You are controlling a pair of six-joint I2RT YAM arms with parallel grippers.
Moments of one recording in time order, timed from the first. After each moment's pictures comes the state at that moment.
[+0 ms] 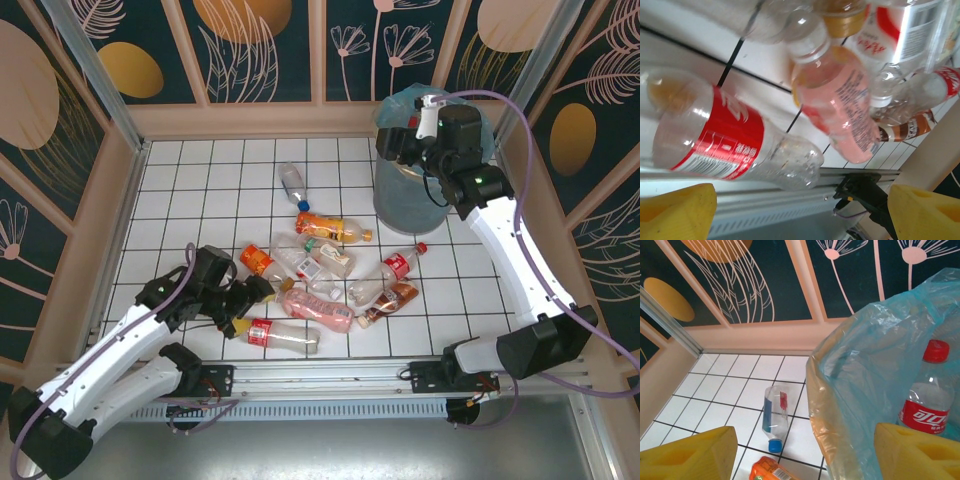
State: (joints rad) left arm -0.60 0.82 0.64 -0.88 0.44 -1.36; right arm 0.33 1.36 1.49 -0.48 -0.15 0.26
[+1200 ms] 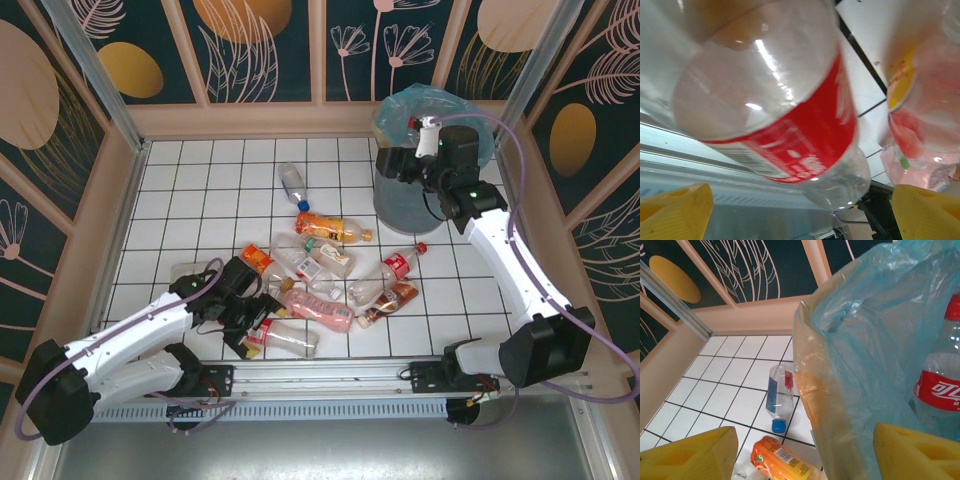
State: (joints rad) left arm -0.75 1.00 0.57 -0.82 0.46 -1.69; right arm 0.29 1.31 1.26 -0.34 -0.27 0.28
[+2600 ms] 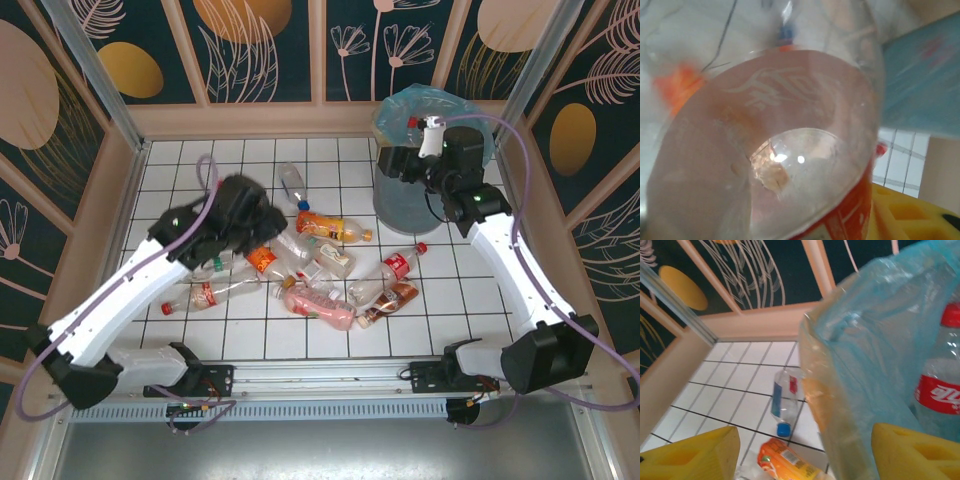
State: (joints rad) left arm -0.75 1.28 1.47 -1.02 -0.16 -1.09; right arm 0.29 1.28 1.28 -0.33 -0.29 0.29
